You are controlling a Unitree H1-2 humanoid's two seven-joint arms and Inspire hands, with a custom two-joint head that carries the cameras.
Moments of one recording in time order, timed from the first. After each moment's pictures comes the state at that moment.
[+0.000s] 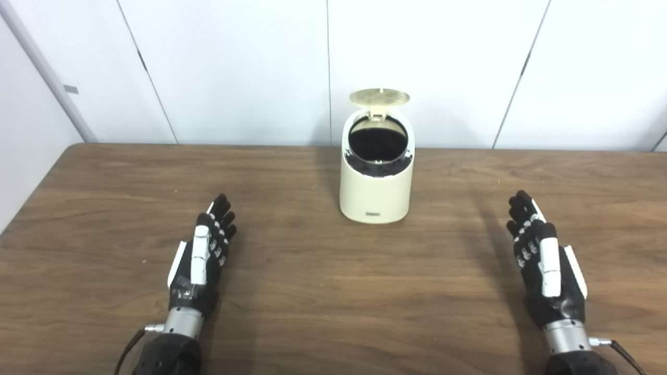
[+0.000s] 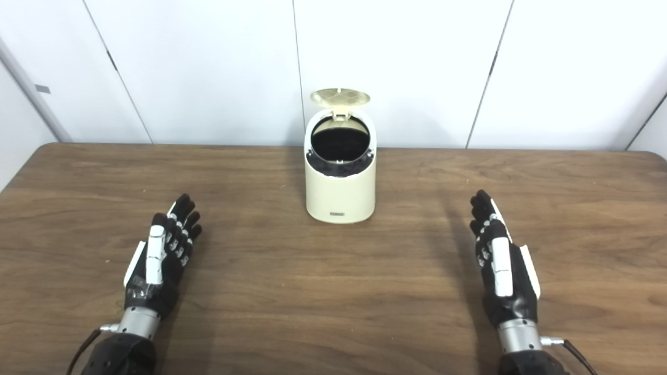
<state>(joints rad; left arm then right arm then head) 0.00 0.10 0.15 -0.05 -0.25 -0.02 -0.13 0.02 -0.10 -0.10 -0.07 0.16 -0.09 0.08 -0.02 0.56</state>
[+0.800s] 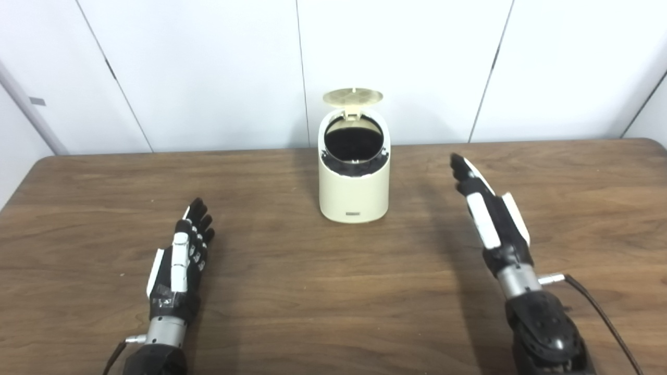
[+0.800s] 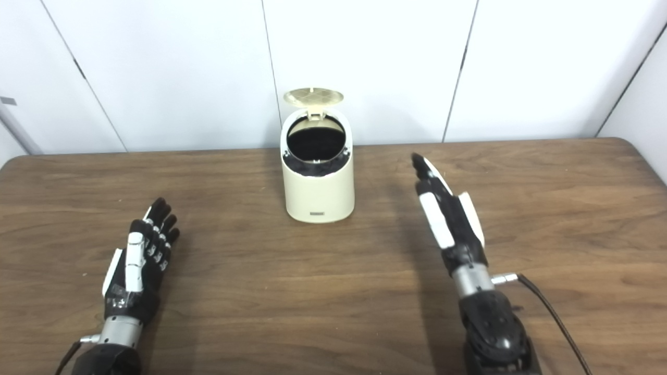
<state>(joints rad) -0.01 0.10 0.16 -0.02 -0.24 -0.06 -0.12 -0.17 -0.11 0.00 -0.14 -0.13 0.06 0.03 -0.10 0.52</state>
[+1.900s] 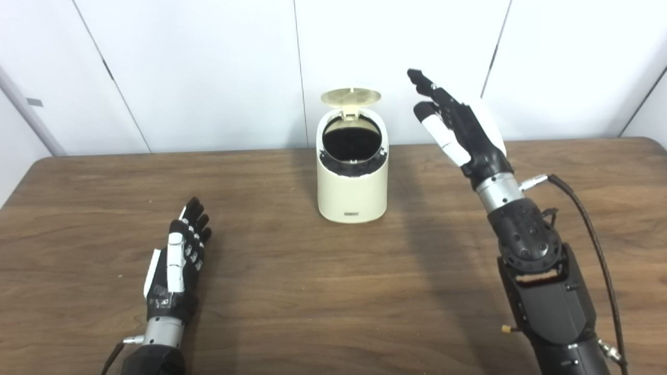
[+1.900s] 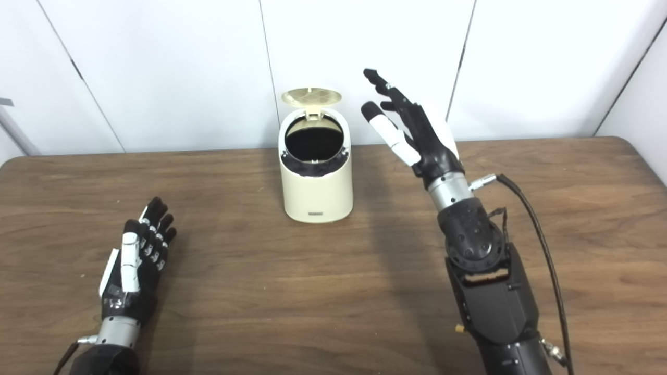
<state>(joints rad) -0.01 0.10 0.16 -0.01 -0.24 -0.06 -0.12 -0.47 -0.19 0.07 -0.15 -0.33 0.16 0.08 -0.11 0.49</state>
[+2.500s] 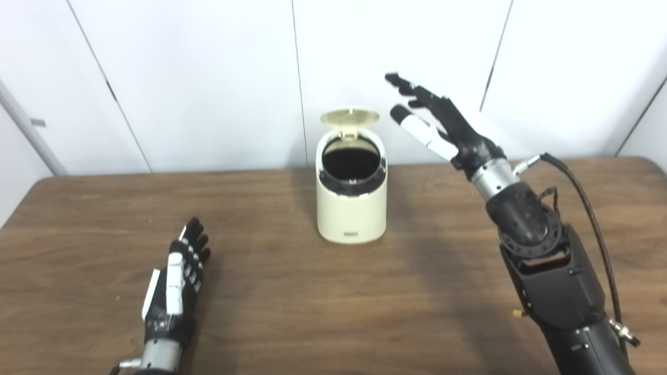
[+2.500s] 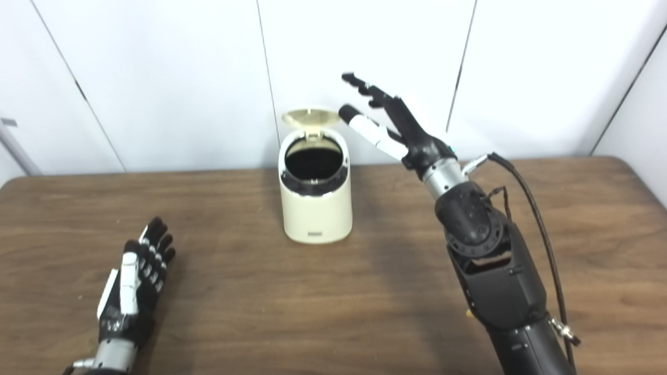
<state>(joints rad) -0.01 0.10 0.15 -0.01 -0.23 -0.06 -0.12 -0.60 -0.27 0.14 -0.12 -0.40 0.20 0.18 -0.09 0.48</state>
